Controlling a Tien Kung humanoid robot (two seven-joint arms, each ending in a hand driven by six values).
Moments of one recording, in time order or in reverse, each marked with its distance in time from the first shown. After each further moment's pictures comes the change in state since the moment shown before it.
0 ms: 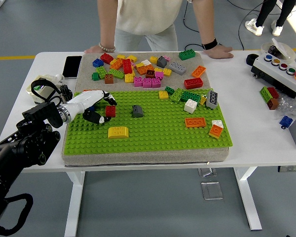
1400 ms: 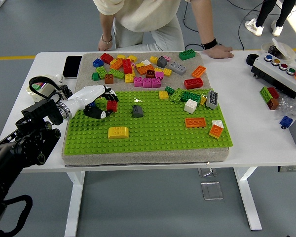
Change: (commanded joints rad) left arm 0.041 0.013 -0.045 -0.138 0.000 -0.035 0.015; right arm -0.005 -0.001 0.008 0.000 -0.005 0.005 0.005
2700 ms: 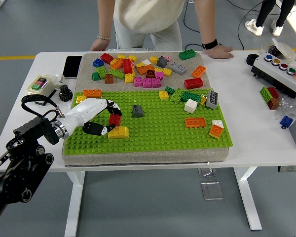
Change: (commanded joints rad) left arm 0.328 0.071 0.004 -0.553 0.000 -0.089 0.117; right arm -0.012 -0.020 0.029 0.000 -0.004 0.011 0.017
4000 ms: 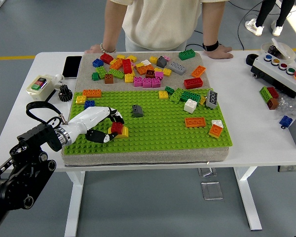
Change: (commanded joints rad) left arm 0.024 -0.016 0.011 0.005 0.000 -0.021 0.015; right arm 0.004 -0.001 0.004 0.000 0.003 -0.003 -0.003
